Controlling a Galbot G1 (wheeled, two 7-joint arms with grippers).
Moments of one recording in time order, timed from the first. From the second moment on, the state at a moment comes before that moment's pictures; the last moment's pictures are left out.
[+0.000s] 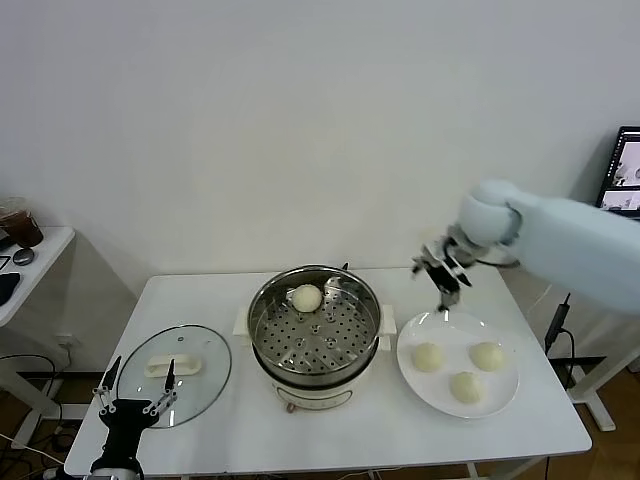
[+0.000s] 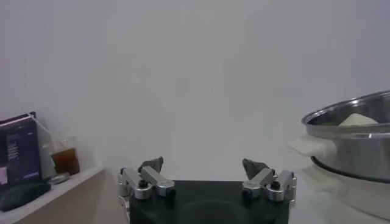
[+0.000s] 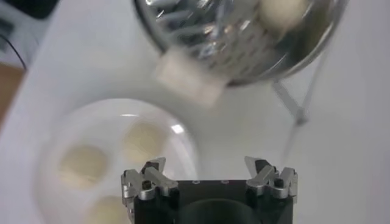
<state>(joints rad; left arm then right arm) 1.73 -1.33 -0.74 -2.02 -0.02 -0.24 -0.07 0.44 0.68 -1.17 1.47 0.07 -0.21 -1.14</state>
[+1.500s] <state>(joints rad) 1.74 -1.36 -0.77 -2.02 0.00 -0.24 -0.07 -0.04 0.81 -0.85 1.26 -0.20 -0.24 -1.11</state>
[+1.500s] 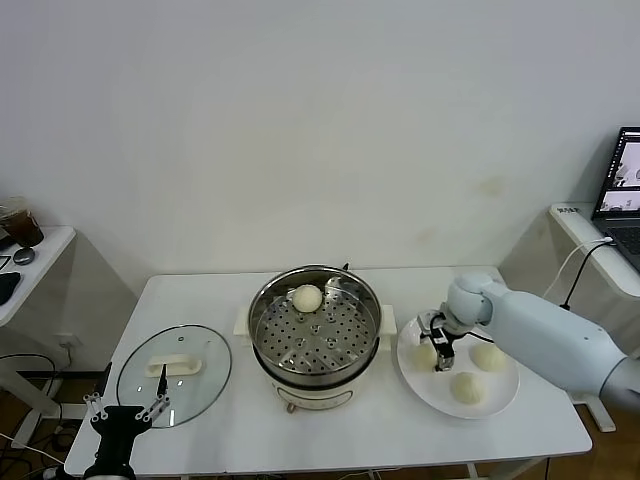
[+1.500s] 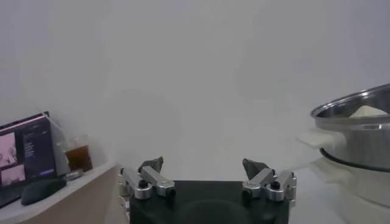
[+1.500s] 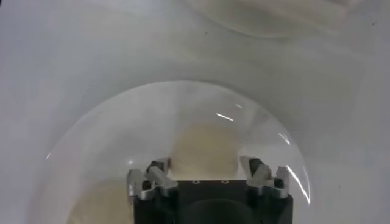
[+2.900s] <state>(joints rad) 1.67 -1.34 -0.74 -1.99 -0.03 -0.24 -0.07 0.71 1.13 -1.31 1.43 0.60 -0.62 -0.92</state>
